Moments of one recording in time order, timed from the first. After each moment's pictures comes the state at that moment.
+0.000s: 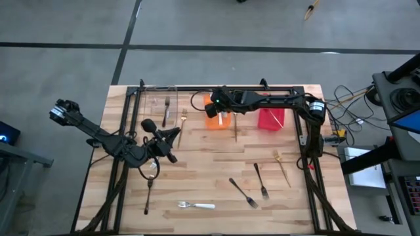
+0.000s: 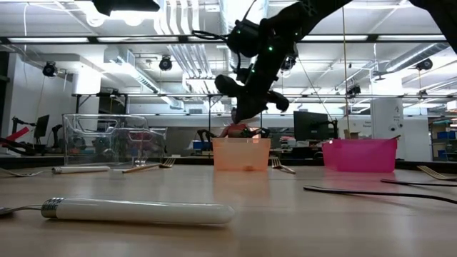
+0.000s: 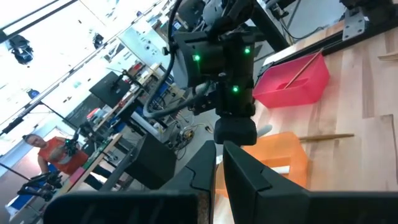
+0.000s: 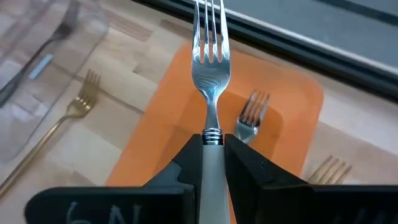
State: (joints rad) left arm -0.51 1.07 0.69 0.17 -1.22 0.49; right arm -0.33 1.91 1.48 -0.48 0.33 0.65
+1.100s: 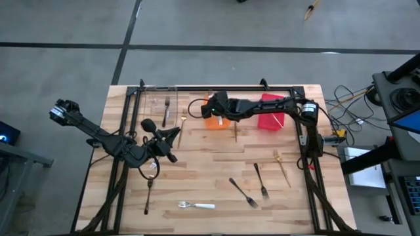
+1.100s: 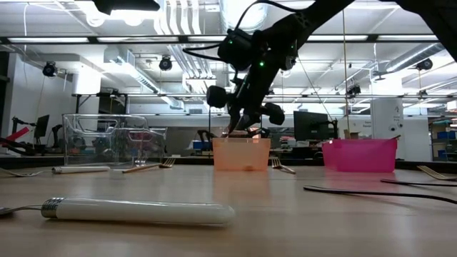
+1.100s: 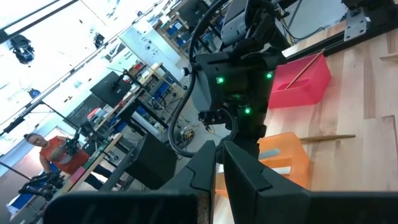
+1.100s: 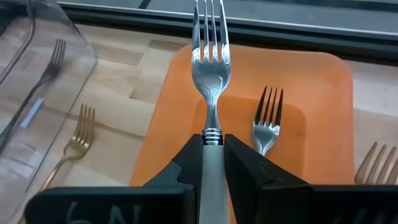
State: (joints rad) left arm -0.51 1.07 0.69 0.17 -1.22 0.49; right arm -0.27 2.00 1.45 -0.33 0.48 0.86
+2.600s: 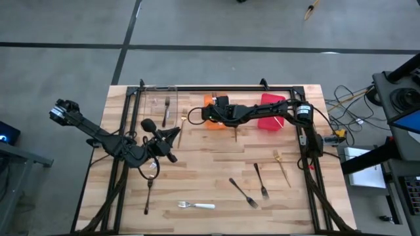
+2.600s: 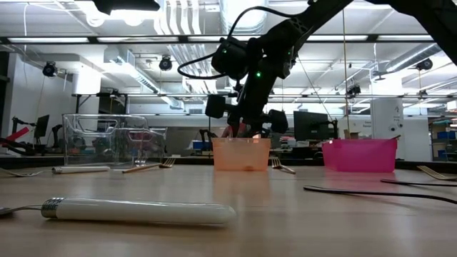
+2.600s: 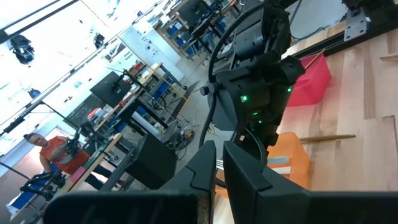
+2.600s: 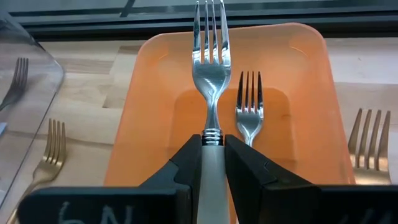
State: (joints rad) left arm -0.51 1.07 0.69 0.17 -1.22 0.49; right arm -0.23 2.06 1.45 -0.35 0.63 1.05
